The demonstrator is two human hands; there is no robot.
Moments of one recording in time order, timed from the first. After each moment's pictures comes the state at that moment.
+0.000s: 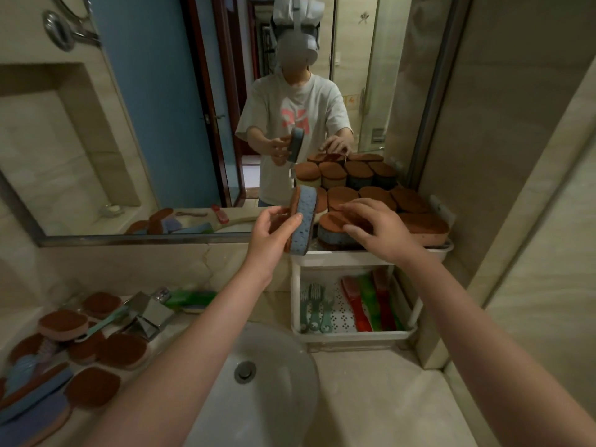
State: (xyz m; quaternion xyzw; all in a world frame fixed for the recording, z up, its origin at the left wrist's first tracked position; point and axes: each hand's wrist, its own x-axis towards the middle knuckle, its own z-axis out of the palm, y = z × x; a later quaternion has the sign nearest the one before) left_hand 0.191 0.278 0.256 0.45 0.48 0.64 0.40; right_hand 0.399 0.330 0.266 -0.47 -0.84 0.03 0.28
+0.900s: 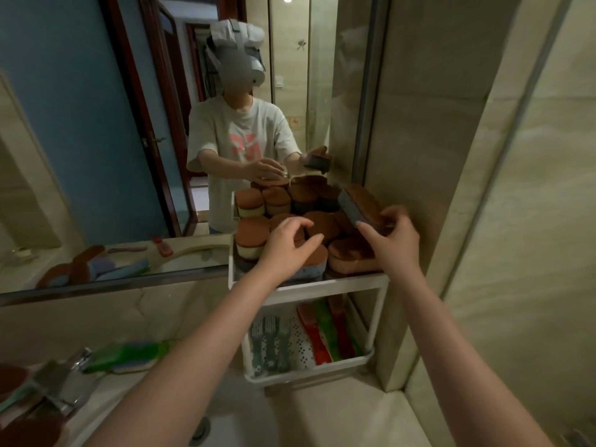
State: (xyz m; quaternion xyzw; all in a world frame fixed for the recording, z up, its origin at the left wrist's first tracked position) left_hand 0.280 0.350 0.273 0.74 0.48 0.43 0.20; right_hand 0.468 0.333 0.278 -0.61 -0.52 0.15 0.57
